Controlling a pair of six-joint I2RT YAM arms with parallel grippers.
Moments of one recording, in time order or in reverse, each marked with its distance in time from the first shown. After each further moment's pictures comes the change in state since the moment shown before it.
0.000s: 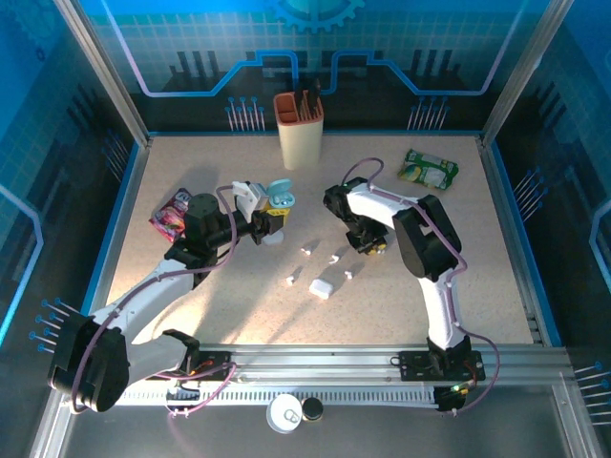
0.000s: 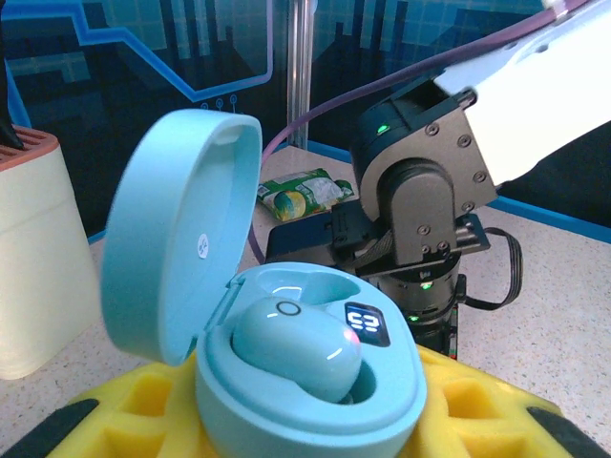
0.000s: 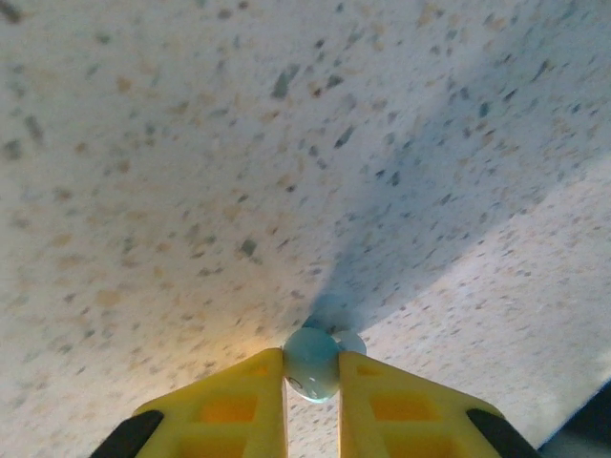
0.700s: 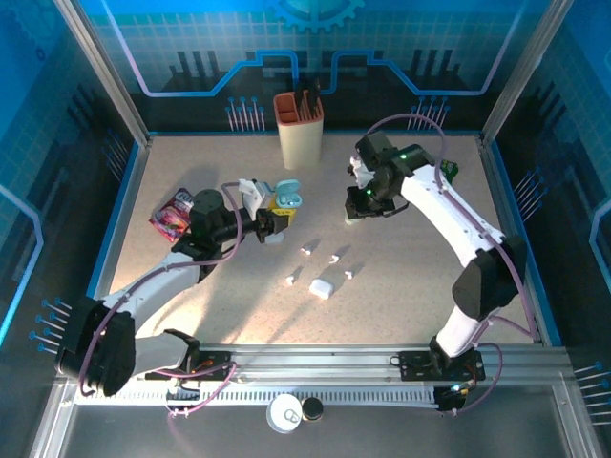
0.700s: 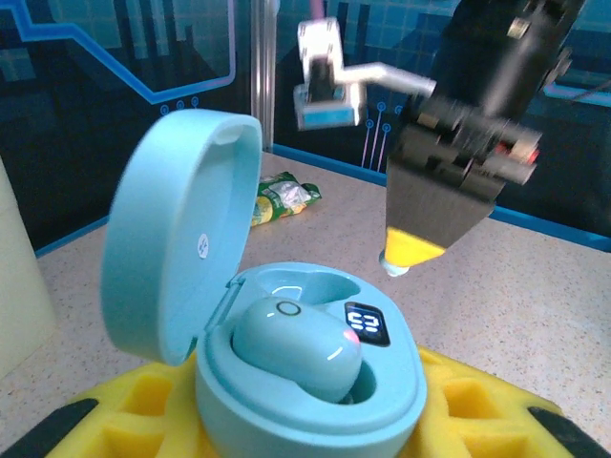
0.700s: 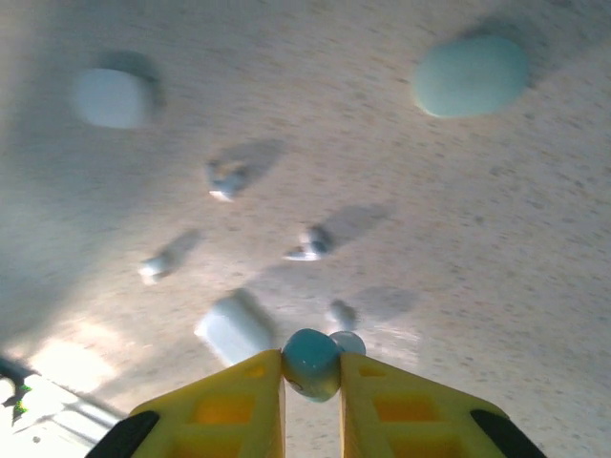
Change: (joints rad) left arm -0.001 0.091 0.024 0.080 0.095 -0.026; right arm -0.081 -0.450 0.126 0.040 -0.601 -0.062
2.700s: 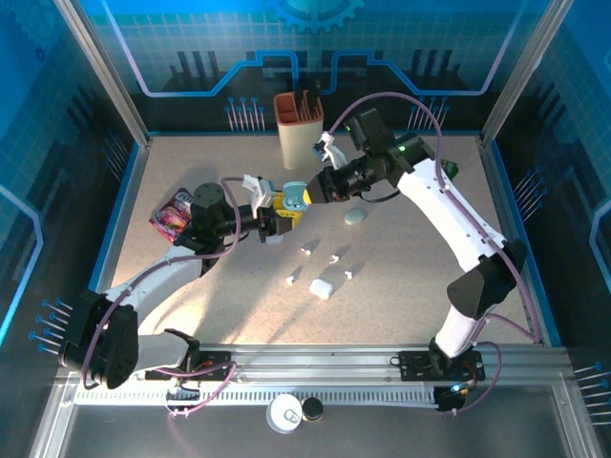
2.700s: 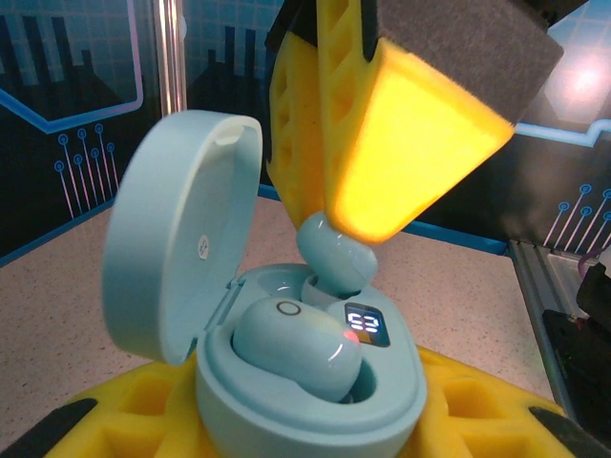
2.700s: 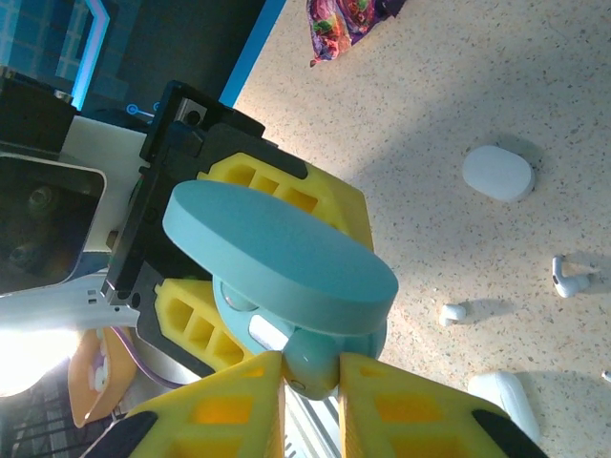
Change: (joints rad) left arm -0.002 0.037 0.053 0.037 0.195 -0.055; right arm 0.078 0.040 0.206 0.103 -0.481 -0.018
